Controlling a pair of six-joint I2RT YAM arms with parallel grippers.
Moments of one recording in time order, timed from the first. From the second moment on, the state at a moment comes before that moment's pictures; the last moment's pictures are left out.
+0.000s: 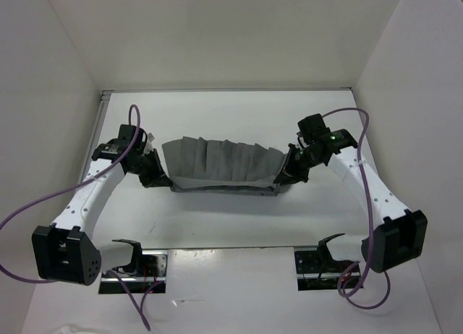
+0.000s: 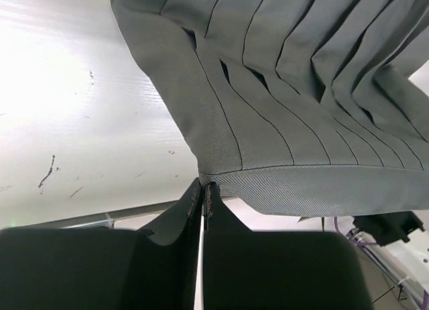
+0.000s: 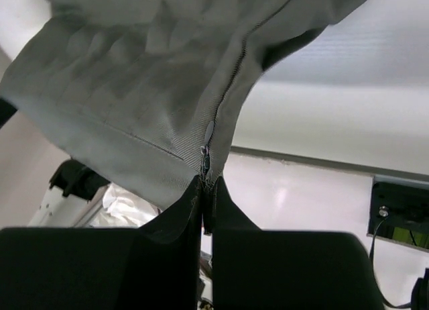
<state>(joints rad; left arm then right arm) -0.10 1.22 1.03 -0.97 0.35 -0.55 0.31 1.26 1.19 -1.13 -0.38 0.73</state>
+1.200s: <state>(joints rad) -0.07 1.99 1.69 -0.52 0.19 -0.64 0.19 1.80 1.51 -0.76 0.12 0.75</state>
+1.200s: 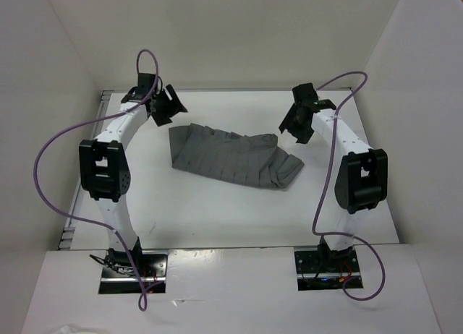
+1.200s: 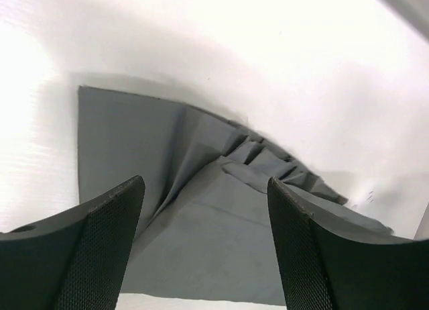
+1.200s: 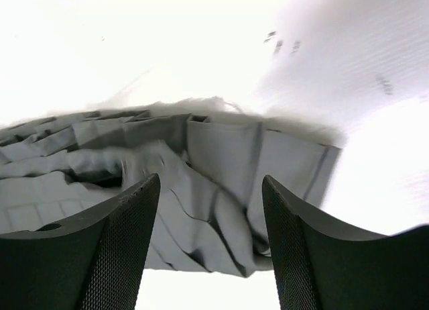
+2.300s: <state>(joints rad) -0.19 2.11 1.71 -0.38 0.60 -0.50 0.22 1.82 1.16 -0.63 -0.40 0.57</state>
